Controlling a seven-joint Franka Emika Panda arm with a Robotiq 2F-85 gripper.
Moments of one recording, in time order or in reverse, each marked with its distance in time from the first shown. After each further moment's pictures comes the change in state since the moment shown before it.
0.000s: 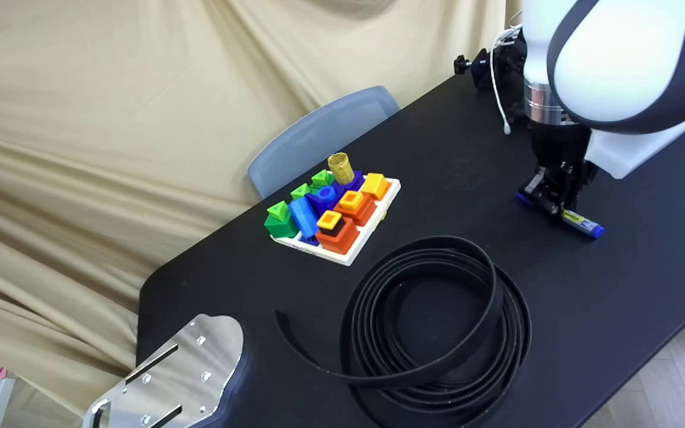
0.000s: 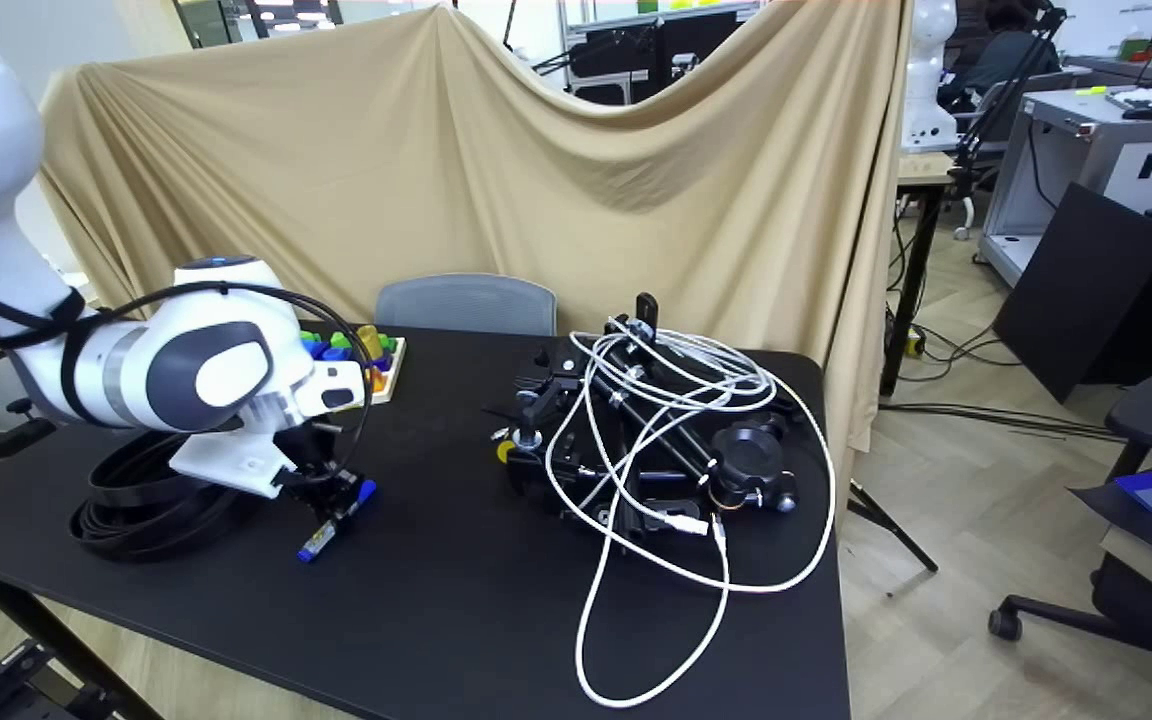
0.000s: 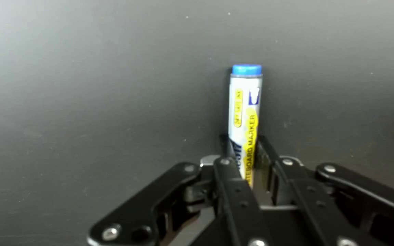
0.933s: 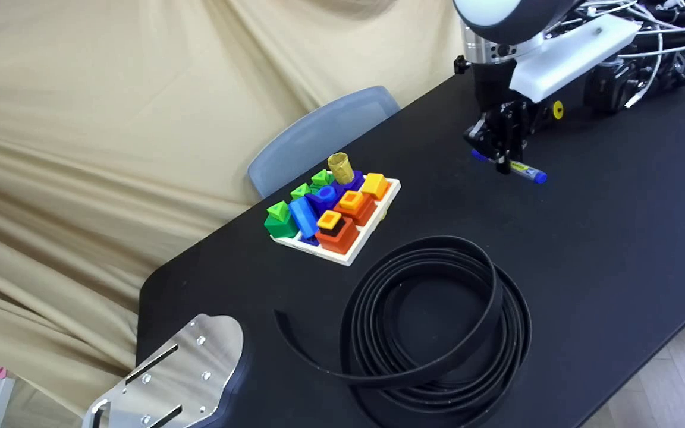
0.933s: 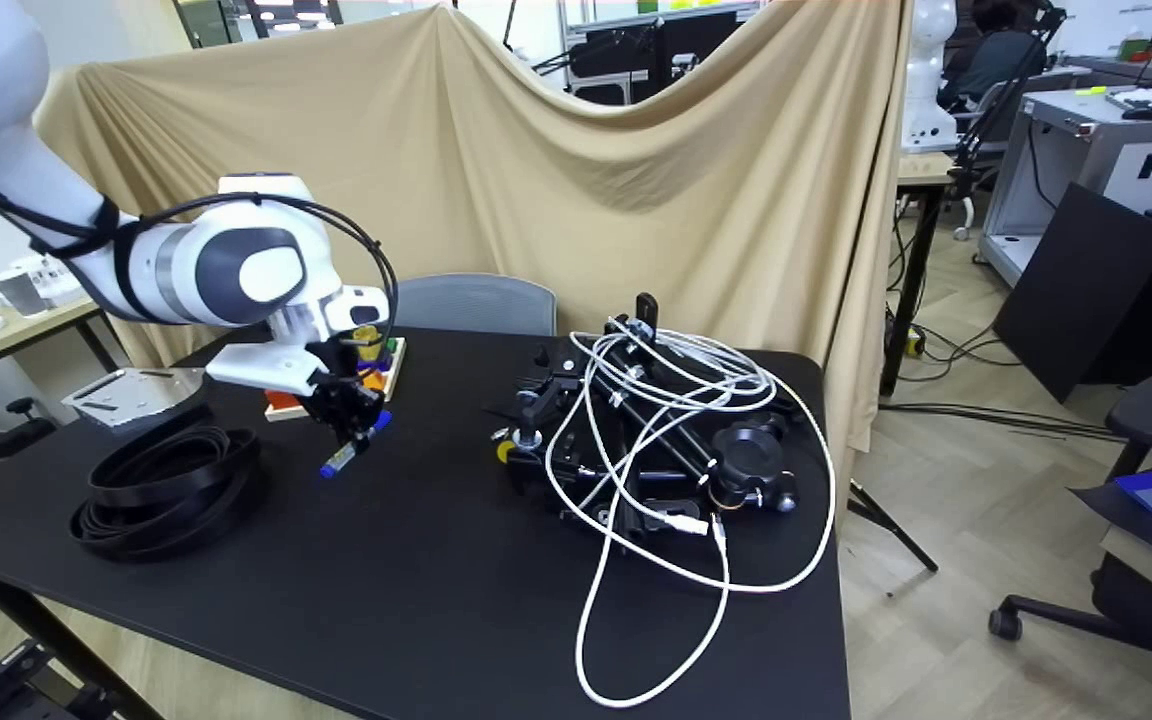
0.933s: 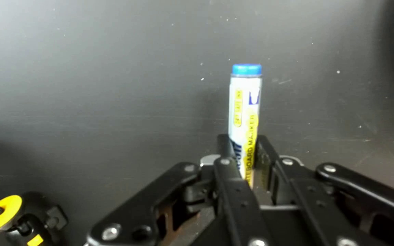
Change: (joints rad) arm -0.015 -0.019 0.010 0.252 0.024 -0.285 -0.038
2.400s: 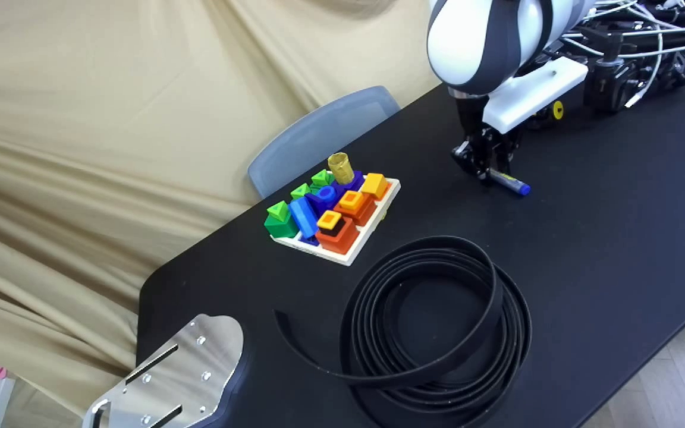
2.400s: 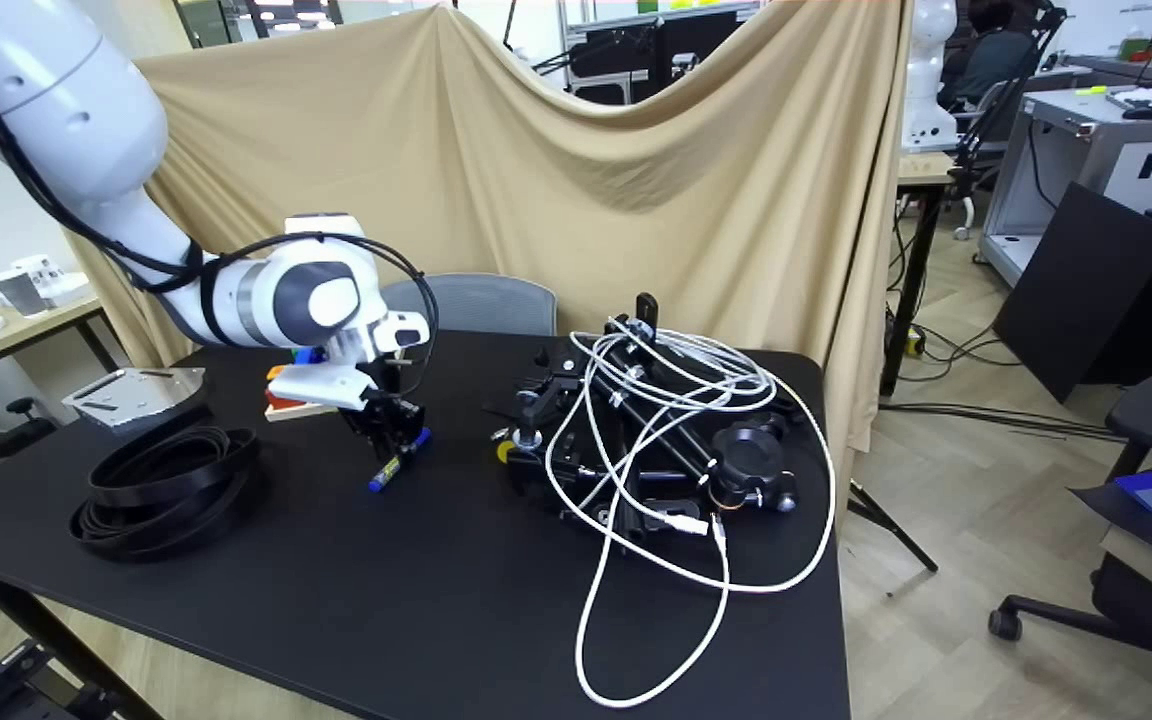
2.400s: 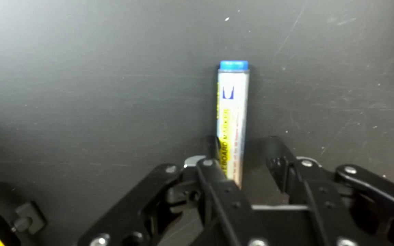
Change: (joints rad) arm 0.037 0.234 -0.057 0.212 -0.028 -0.009 0.024
